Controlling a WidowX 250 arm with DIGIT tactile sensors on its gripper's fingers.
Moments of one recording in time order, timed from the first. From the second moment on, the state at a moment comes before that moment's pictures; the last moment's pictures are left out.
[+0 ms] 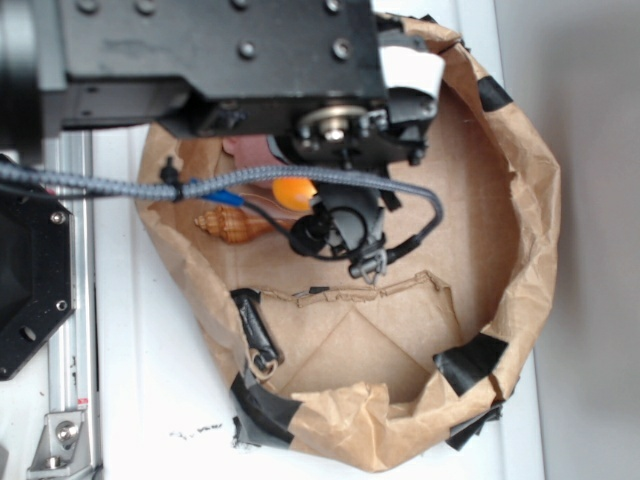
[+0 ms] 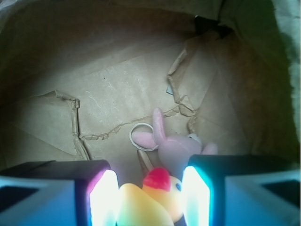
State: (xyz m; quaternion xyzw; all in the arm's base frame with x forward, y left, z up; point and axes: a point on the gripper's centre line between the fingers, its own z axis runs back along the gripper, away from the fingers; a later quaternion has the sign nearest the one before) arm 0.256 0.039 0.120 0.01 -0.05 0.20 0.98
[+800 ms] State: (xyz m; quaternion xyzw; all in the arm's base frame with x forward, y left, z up) arm 0.274 0.021 0.127 0.01 -0.08 0.17 0.98
